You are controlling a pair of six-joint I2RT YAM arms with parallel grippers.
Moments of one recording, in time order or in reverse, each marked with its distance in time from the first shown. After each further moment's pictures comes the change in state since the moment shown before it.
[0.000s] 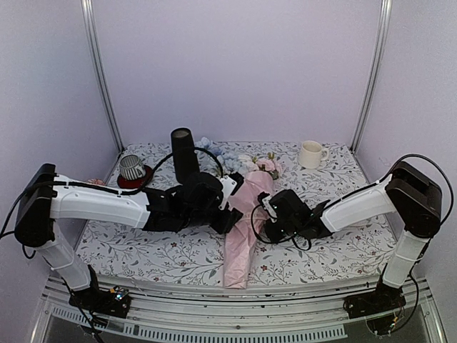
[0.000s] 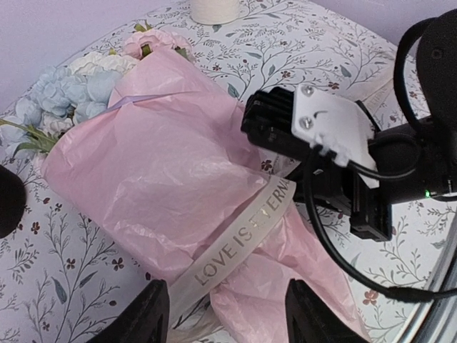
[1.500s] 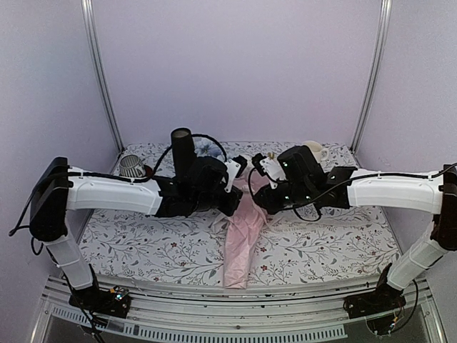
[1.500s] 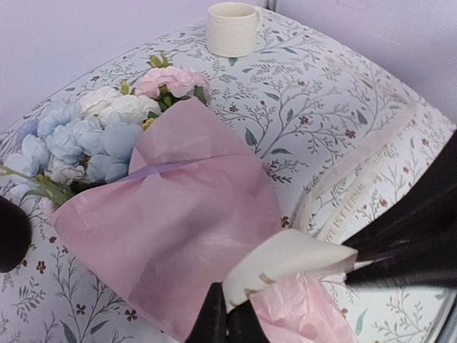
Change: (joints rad) left arm 0.079 0.108 0.131 0.054 0.043 0.024; right arm 0.002 -0.241 0.262 -0.322 -0.212 -0.008
